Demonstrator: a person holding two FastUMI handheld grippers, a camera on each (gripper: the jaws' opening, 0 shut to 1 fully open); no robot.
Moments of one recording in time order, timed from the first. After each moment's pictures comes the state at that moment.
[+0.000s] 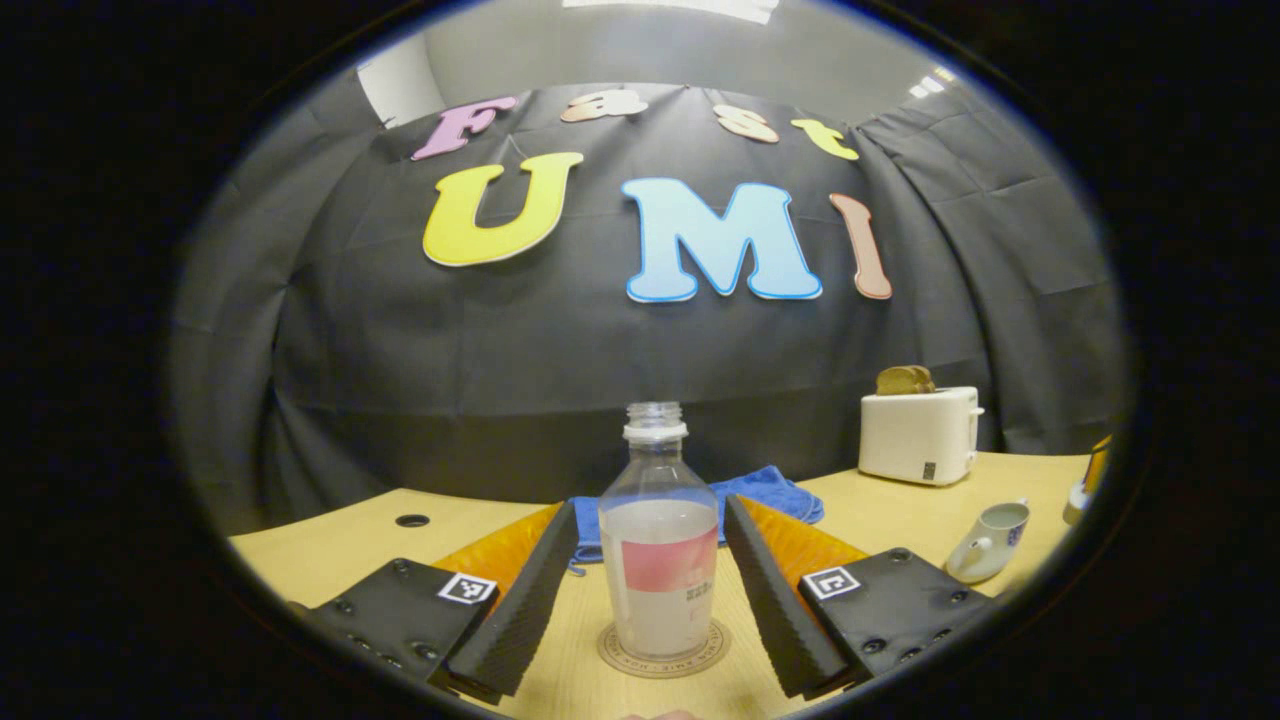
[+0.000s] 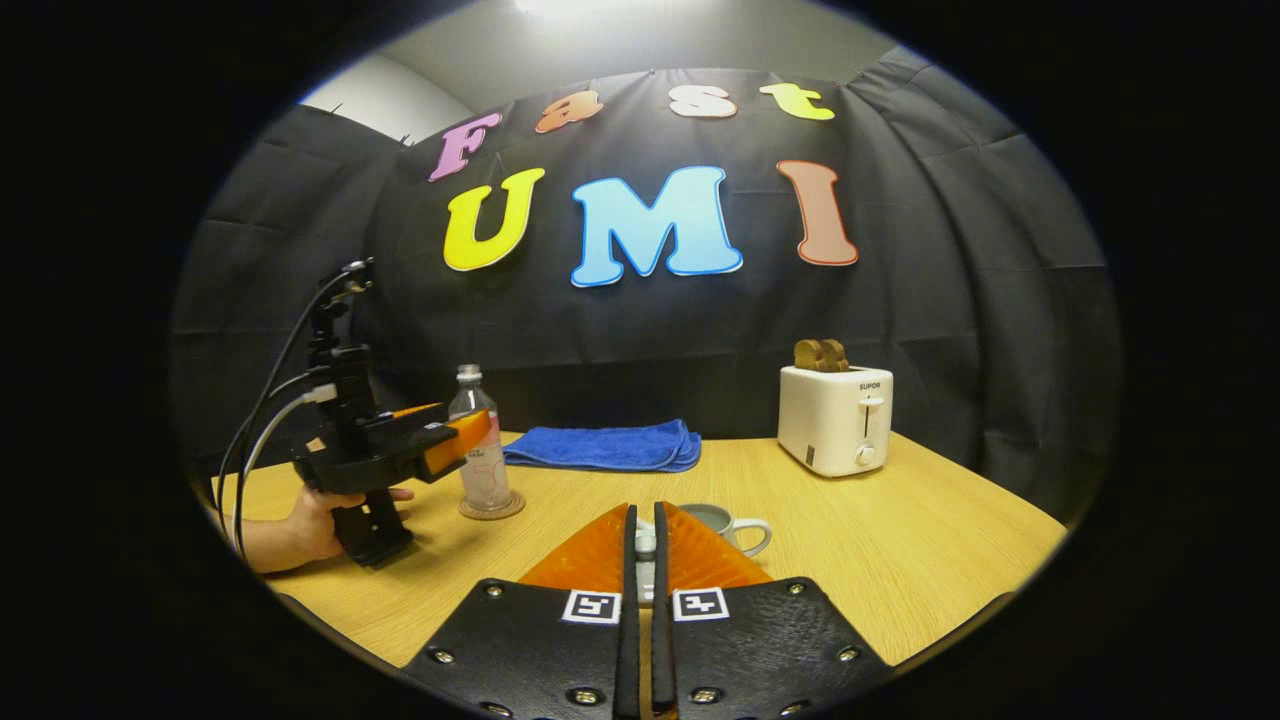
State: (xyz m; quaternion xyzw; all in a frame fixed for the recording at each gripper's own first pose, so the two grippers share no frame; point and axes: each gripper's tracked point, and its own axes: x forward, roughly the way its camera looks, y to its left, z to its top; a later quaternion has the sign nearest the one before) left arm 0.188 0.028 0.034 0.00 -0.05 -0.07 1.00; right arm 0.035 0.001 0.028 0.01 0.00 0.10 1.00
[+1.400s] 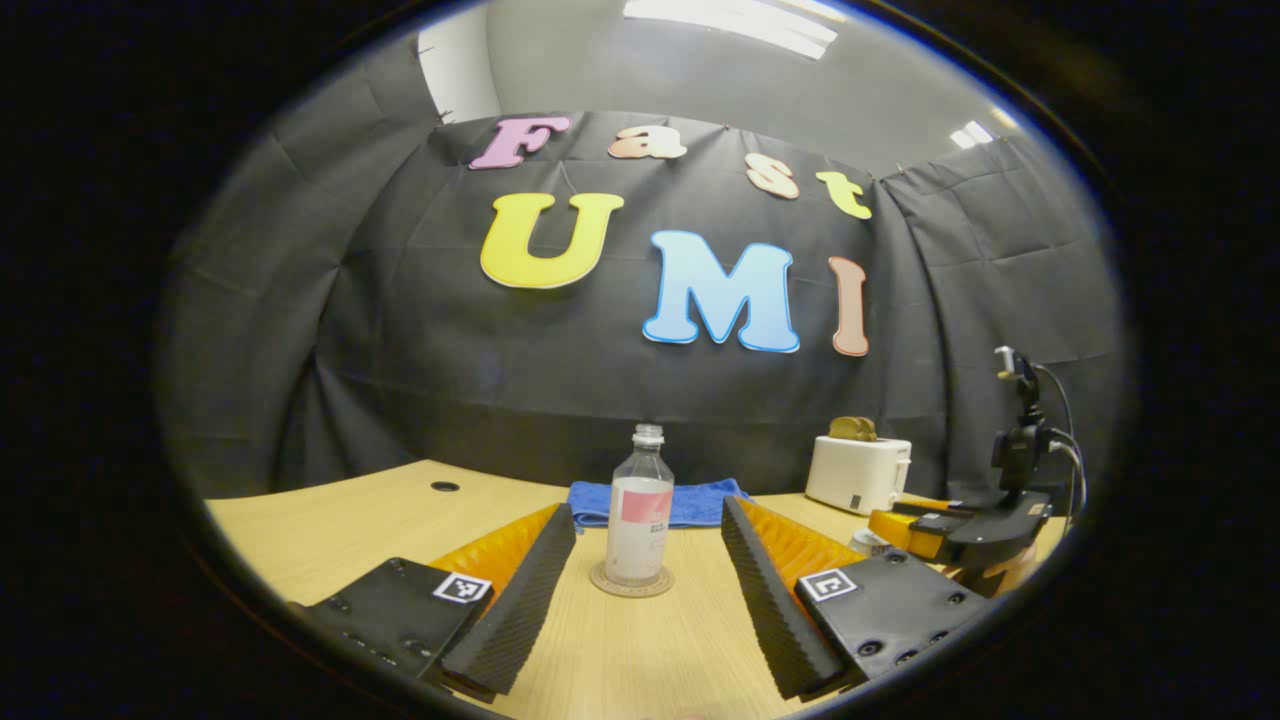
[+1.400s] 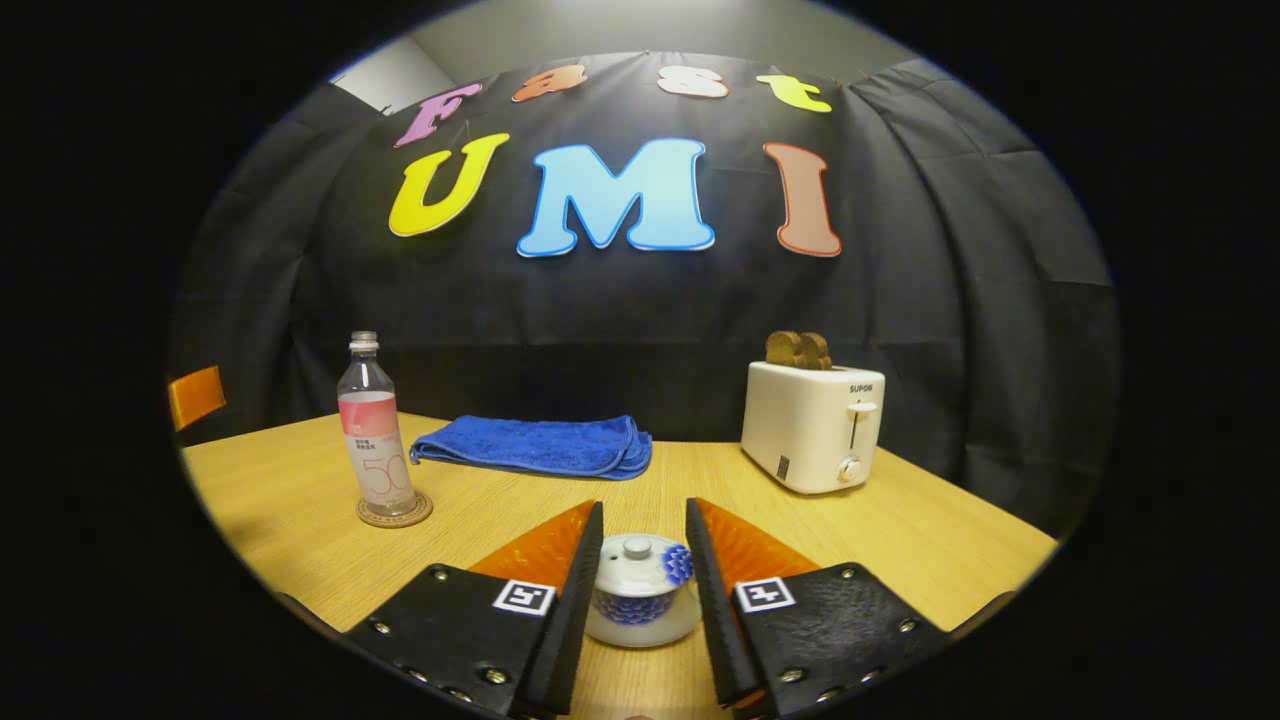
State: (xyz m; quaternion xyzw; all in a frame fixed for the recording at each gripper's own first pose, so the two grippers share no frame) left arm 0.025 0.040 0.054 -0.07 -0.06 -0.07 0.99; right arm 0.101 -0.019 0.020 -0.03 0.00 0.03 1.00
